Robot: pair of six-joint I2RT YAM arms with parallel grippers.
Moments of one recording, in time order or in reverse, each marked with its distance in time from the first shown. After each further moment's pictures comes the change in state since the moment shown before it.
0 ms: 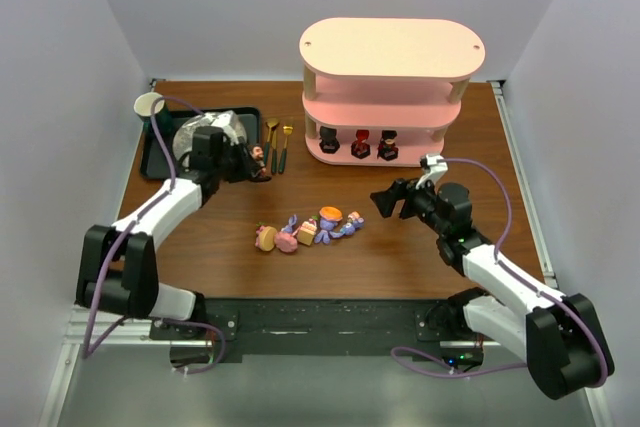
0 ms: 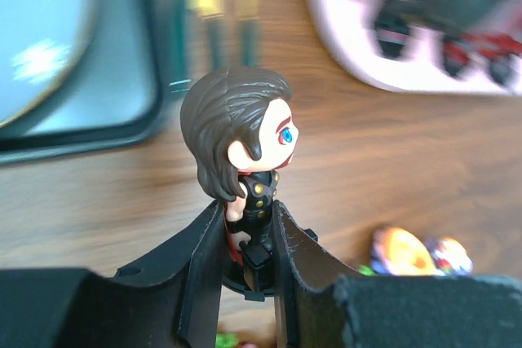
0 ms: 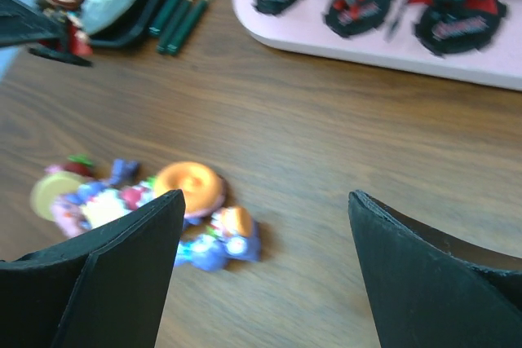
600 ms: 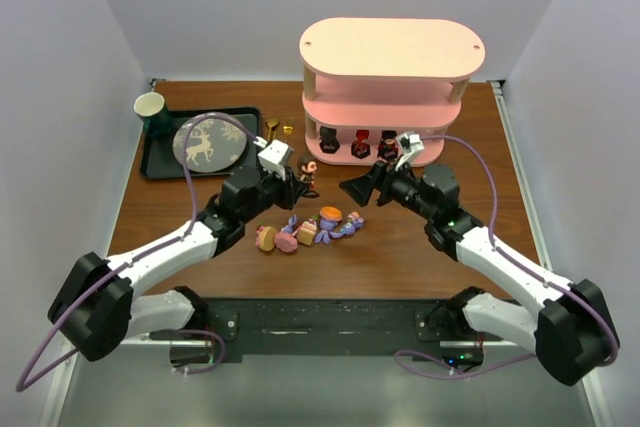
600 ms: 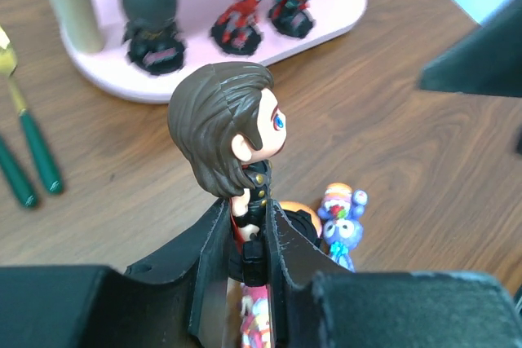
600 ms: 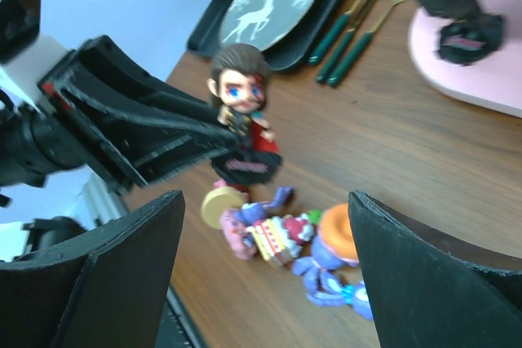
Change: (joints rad) left arm -0.446 -0.224 -0.251 0.426 -0.115 0.179; right arm 0.180 0.061 0.234 -0.048 -0.081 0.215
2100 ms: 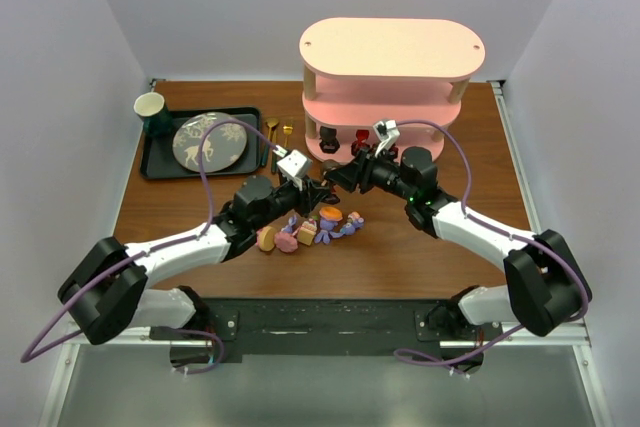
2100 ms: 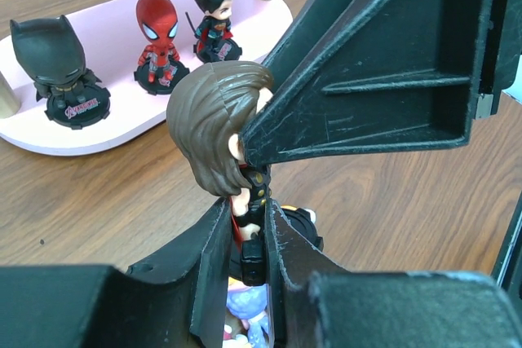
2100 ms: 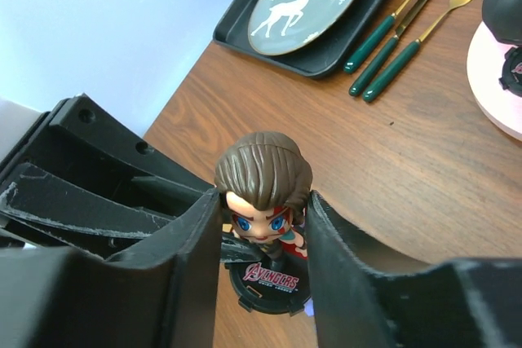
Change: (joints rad) left arm -0.123 0.090 -0.026 0.238 0.035 0.050; right arm 0.016 0.287 0.121 0.177 -0.122 0.018
